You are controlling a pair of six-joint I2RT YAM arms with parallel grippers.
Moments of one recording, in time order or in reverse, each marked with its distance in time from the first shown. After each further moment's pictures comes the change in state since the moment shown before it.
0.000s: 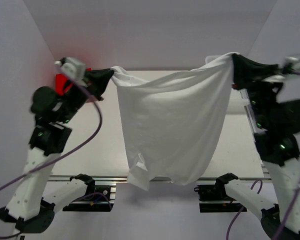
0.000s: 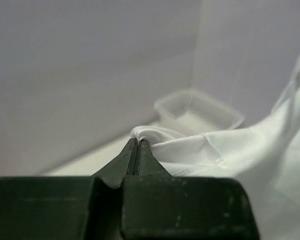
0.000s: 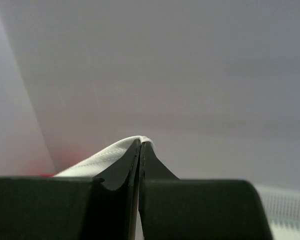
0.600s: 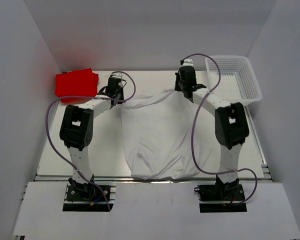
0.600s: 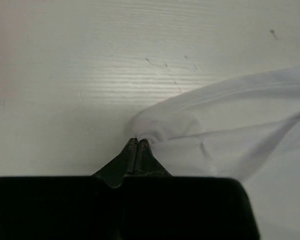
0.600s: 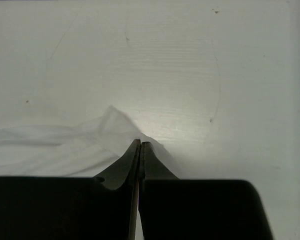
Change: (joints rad) left arm 0.138 1.015 -0.146 0.106 -0.456 -0.159; right arm -0.008 1.121 0.017 0.033 0.159 0.142
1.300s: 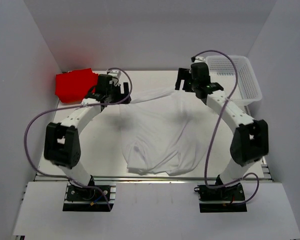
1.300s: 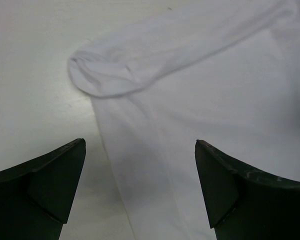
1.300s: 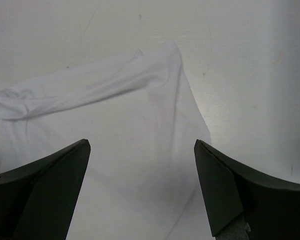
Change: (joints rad) left arm 0.035 -0.179 0.024 -0.161 0.253 0.027; right arm -0.018 -0.177 0.037 -0.265 -0.081 0.053
